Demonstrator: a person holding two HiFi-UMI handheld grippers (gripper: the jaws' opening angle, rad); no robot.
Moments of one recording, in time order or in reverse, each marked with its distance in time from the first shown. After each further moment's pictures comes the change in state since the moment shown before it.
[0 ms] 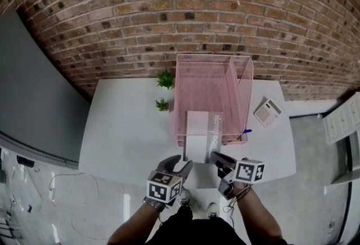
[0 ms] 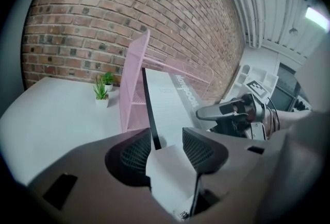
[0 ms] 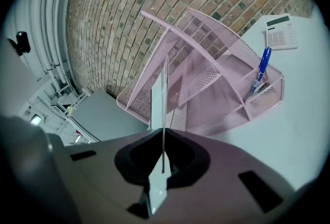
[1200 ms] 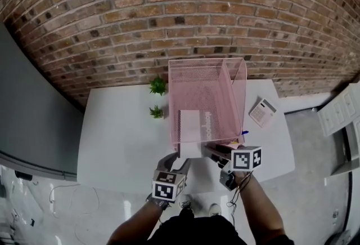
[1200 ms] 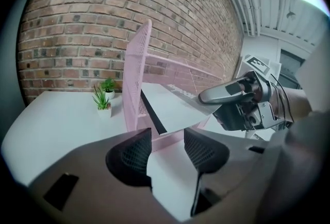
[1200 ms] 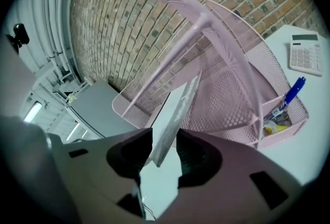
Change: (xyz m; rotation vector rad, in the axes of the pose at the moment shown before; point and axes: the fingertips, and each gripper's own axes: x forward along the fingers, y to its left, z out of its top) left arm 0.028 0.026 0.014 0.097 0.004 0.067; right arm 0.031 0.007 0.036 -0.117 0.082 0.008
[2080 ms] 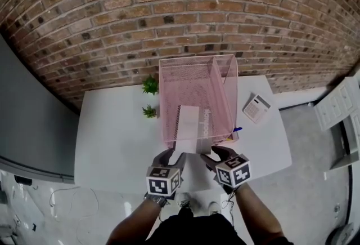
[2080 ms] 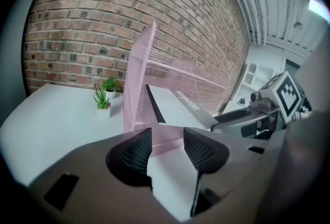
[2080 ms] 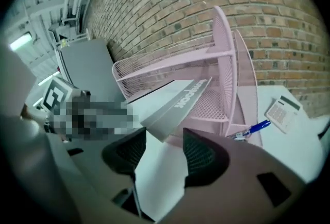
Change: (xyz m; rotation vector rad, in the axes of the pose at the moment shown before) left arm 0.004 0.000 0.014 -0.088 -0.027 0.008; right arm -0.024 -0.018 -0.028 -0.439 0.076 -0.321
